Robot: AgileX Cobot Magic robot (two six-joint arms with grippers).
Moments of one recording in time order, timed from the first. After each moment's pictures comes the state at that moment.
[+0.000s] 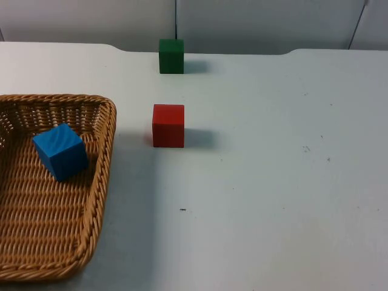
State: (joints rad) right arm 0.92 0.47 -0.60 -0.04 0.54 -0.15; left arm 0.00 0.00 -0.51 0.06 1.09 0.01
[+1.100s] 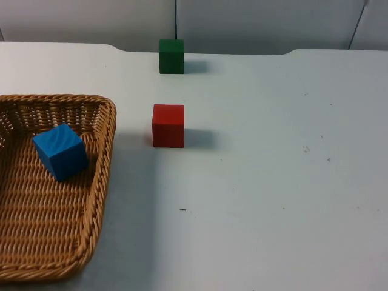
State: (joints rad) right arm 0.92 0.00 -0.53 -0.09 1.12 0.05; left arm 0.00 0.00 -0.51 0.06 1.09 0.02
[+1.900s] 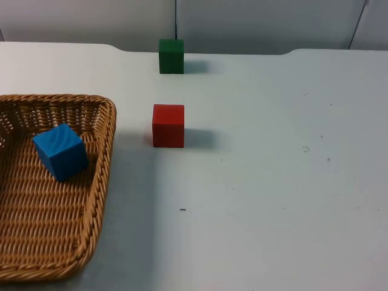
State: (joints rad) right arm 0.92 0.00 -0.52 -0.10 1.09 0.03; left arm 0.00 0.00 -0.51 0.05 1.09 0.02
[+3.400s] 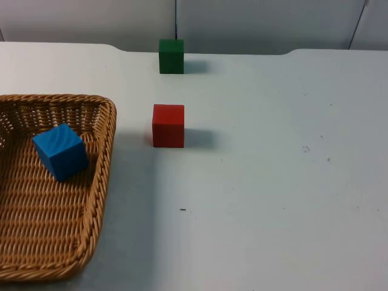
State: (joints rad) right arm 0.12 0.00 -0.52 -0.10 1.09 0.02; left arm 0.00 0.00 -0.51 0.05 1.09 0.02
